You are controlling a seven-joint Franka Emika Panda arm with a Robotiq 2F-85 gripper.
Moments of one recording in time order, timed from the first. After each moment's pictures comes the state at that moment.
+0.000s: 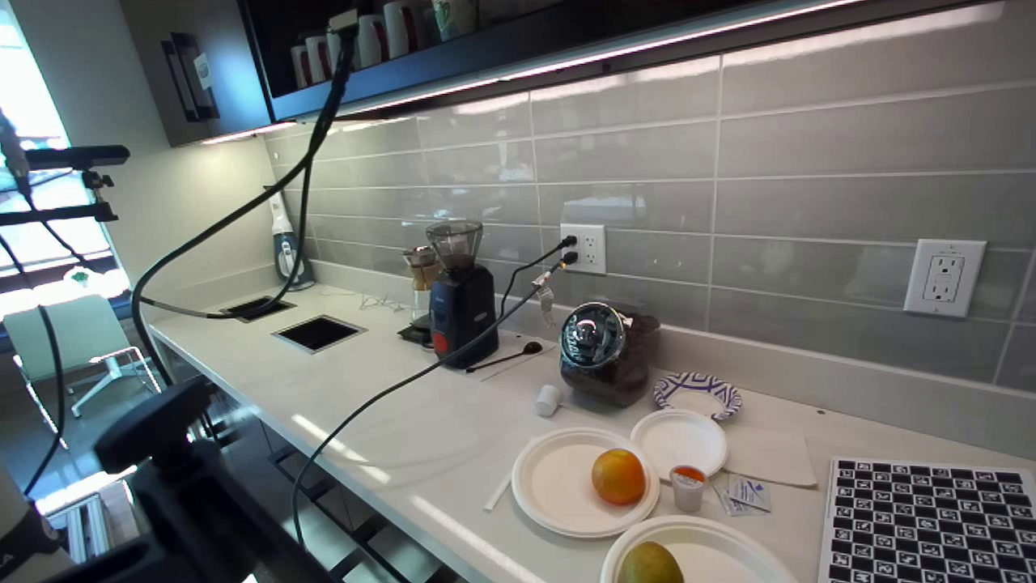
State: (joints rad) arm -0.11 0.11 -0.02 -0.93 -0.02 1.87 0.58
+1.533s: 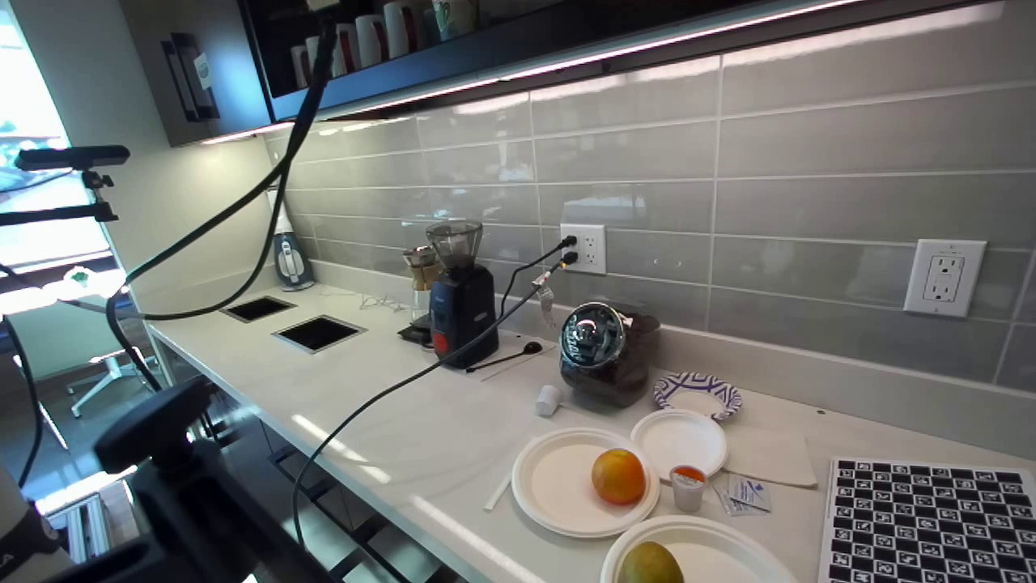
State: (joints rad) arm -0.13 -0.10 -0.04 -1.18 0.09 1.84 0.30
